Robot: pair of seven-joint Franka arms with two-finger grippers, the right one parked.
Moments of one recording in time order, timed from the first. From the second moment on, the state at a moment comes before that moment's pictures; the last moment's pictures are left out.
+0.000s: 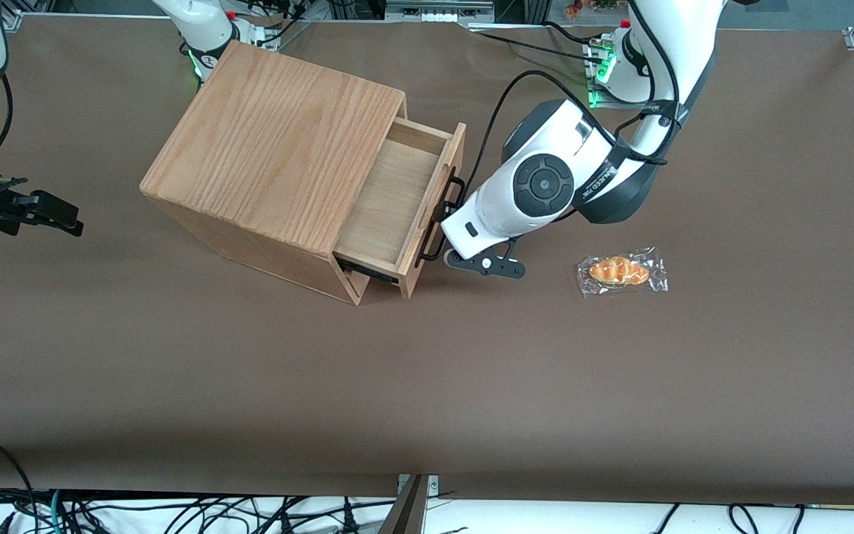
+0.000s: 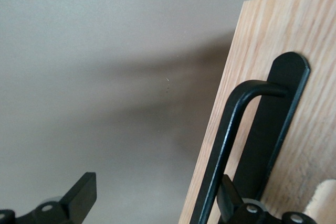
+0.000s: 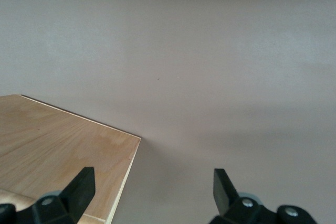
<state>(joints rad) -0.35 0.59 -0.32 -1.35 -0.14 1.80 -0.47</state>
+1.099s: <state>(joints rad) -0.35 0.58 -0.32 -1.38 -0.14 1.85 -0.46</state>
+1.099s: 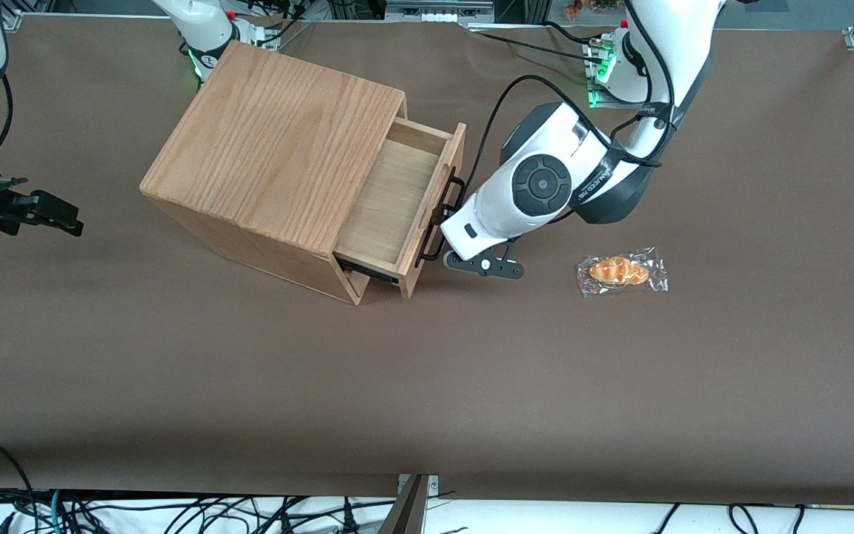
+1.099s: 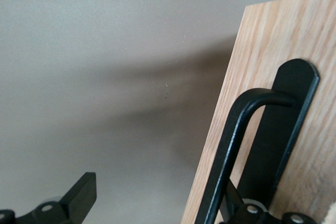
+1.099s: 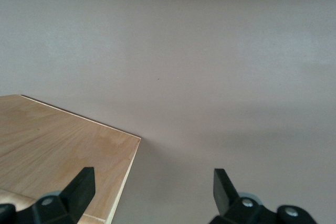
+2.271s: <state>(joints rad) -0.32 0.56 -0.31 -1.39 -0.11 1.82 -0.43</state>
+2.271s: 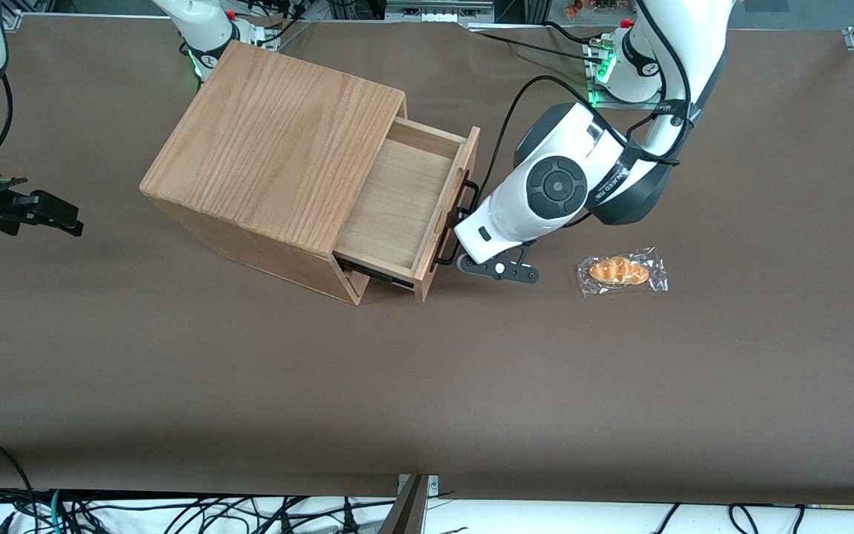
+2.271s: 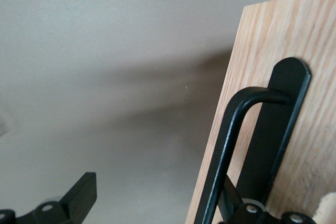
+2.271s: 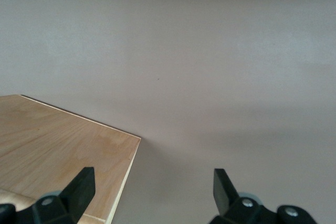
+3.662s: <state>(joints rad) -0.19 0.42 -0.27 -1.39 -0.03 1.70 -0.44</state>
